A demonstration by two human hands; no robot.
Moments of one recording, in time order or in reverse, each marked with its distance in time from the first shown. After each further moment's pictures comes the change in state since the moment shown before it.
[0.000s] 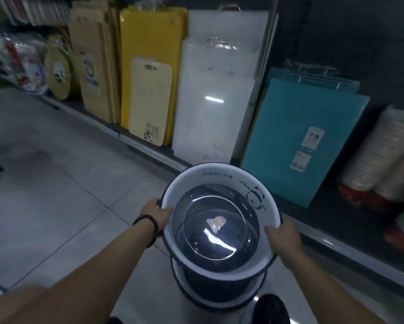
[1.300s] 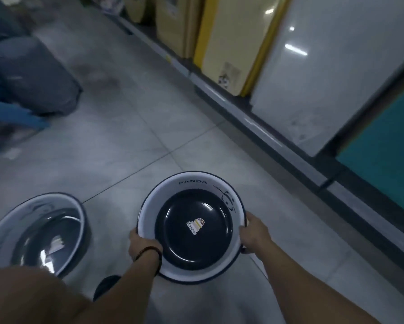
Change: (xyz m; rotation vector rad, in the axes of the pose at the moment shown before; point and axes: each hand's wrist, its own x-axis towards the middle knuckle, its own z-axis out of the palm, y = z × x) left_hand 0.043 -0.264 -0.069 -0.197 0.597 -0.608; right_hand -0.037 -0.004 0.270 -0.364 -0.642 -0.080
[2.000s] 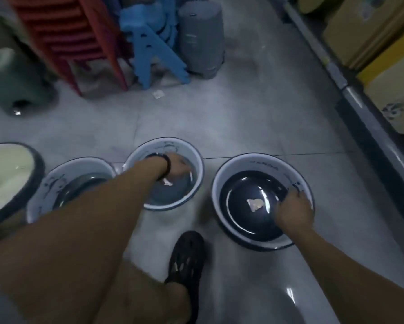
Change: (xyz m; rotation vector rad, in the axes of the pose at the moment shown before) left_hand 0.126 0.045 -0.317 0.690 -0.364 0.319; right_hand -0.033 -0.168 0.192 -0.778 0.143 -0.452
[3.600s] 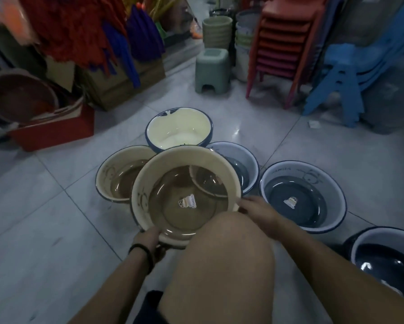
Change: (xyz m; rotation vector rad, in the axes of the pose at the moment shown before) left_hand -0.321 -0.341 0.225 -1.951 0.774 -0.925; right_hand -0.268 -0.328 0.119 0.372 -1.042 -0.511
